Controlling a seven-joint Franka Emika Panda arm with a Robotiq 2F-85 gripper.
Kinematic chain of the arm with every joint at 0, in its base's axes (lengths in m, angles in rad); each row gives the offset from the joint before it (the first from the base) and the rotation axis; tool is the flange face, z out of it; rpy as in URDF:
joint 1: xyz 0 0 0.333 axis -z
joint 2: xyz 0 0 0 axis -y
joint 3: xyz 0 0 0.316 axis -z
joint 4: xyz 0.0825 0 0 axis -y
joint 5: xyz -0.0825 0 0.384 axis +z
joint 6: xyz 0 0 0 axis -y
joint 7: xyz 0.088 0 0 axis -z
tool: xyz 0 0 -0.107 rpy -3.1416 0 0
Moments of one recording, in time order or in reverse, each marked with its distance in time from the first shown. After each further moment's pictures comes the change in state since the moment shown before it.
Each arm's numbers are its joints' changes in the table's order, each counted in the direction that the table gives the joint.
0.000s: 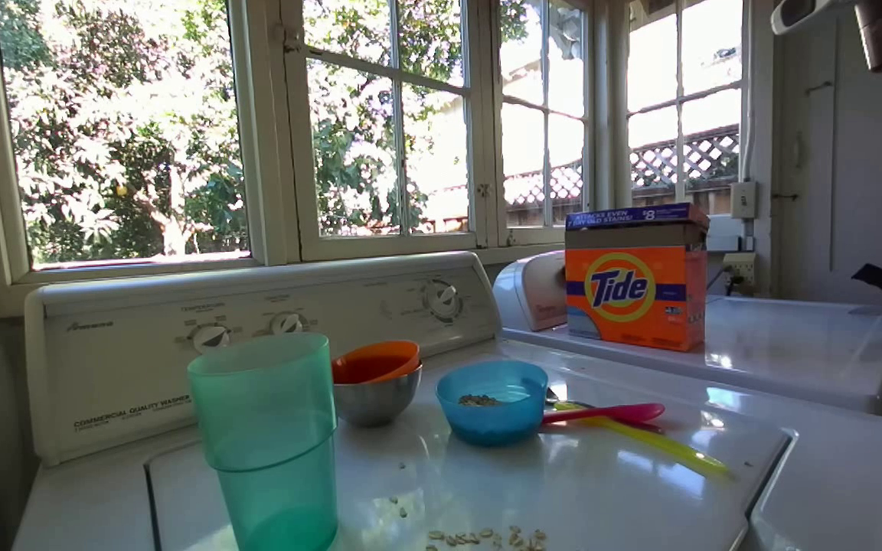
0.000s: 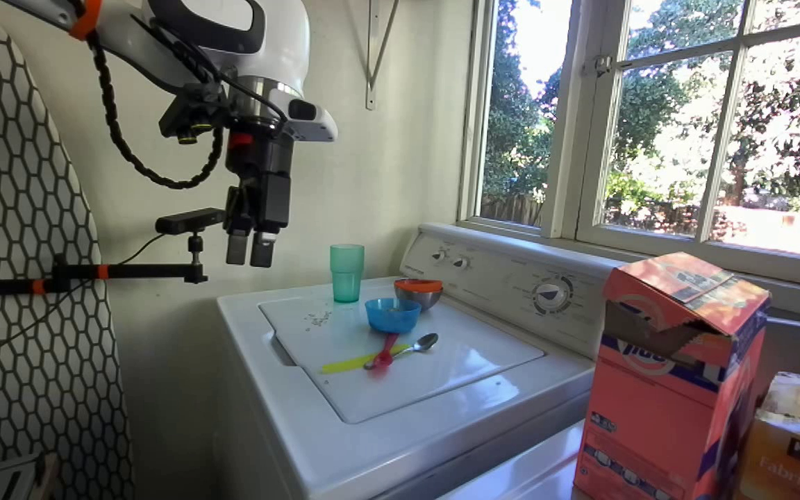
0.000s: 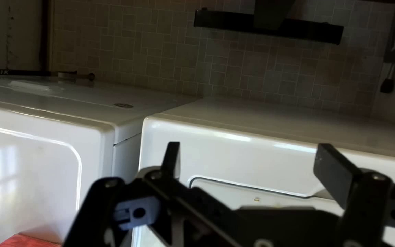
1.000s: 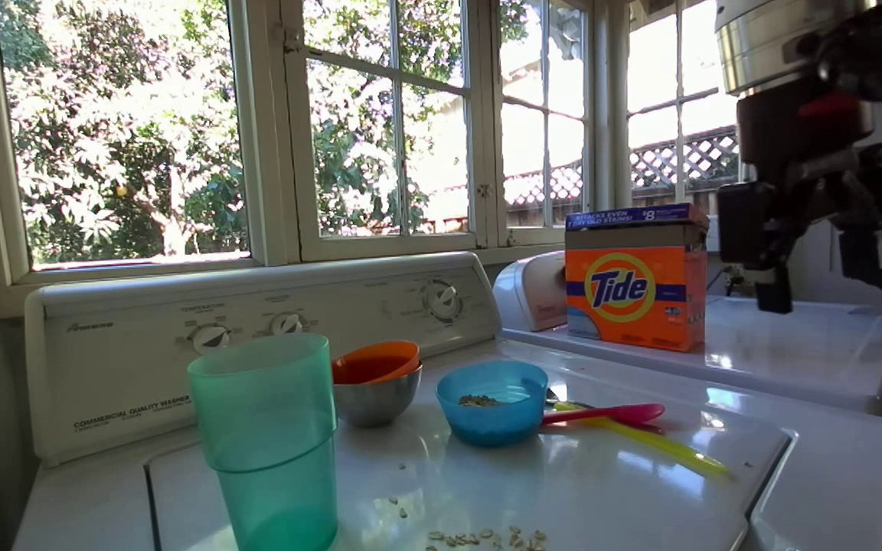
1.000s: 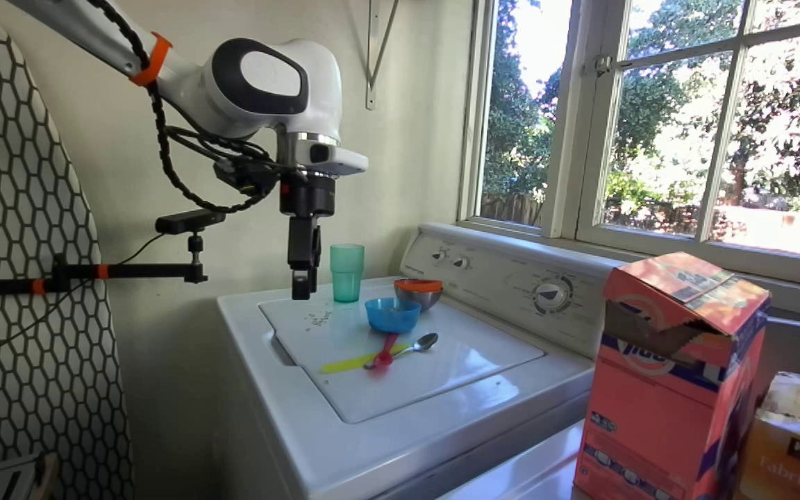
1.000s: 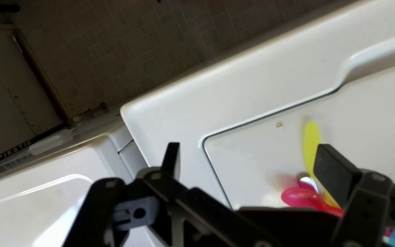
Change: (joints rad) arm 0.038 -0.210 -0.061 0.029 0.005 0.264 0.624
